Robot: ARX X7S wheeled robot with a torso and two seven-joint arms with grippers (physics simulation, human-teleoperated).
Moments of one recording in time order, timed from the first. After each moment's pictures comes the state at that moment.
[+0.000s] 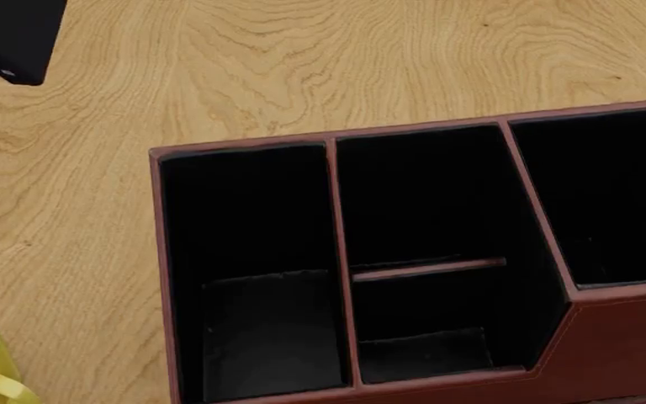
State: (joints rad) left arm -1.11 -0.53 -0.02 0.19 -0.97 -1.11 -0.20; right arm -0.44 1.03 1.01 -1.02 0.97 0.15 0.88
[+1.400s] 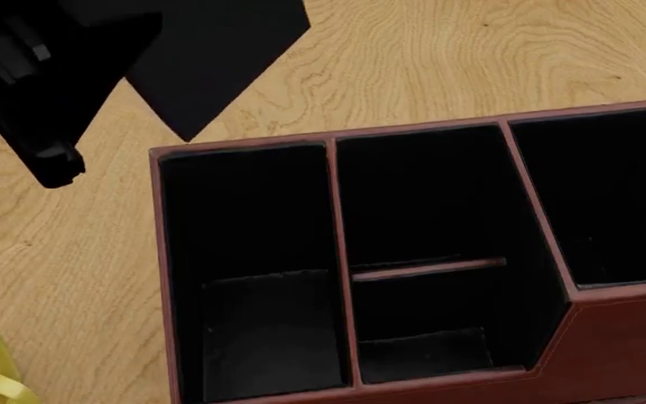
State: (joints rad) left arm -1.39 -0.50 0.24 0.28 -1.18 -1.32 -0.01; right arm -0.48 1.03 1.07 -1.02 0.99 0.14 0.88
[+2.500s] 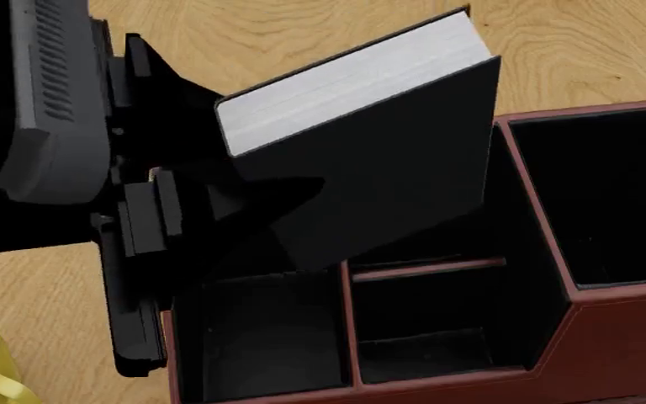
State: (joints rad) left arm -1.46 -0.43 0.46 0.35 -1.22 -1.27 0.23; right arm -0.53 1.00 1.12 -1.03 0.99 0.13 0.87
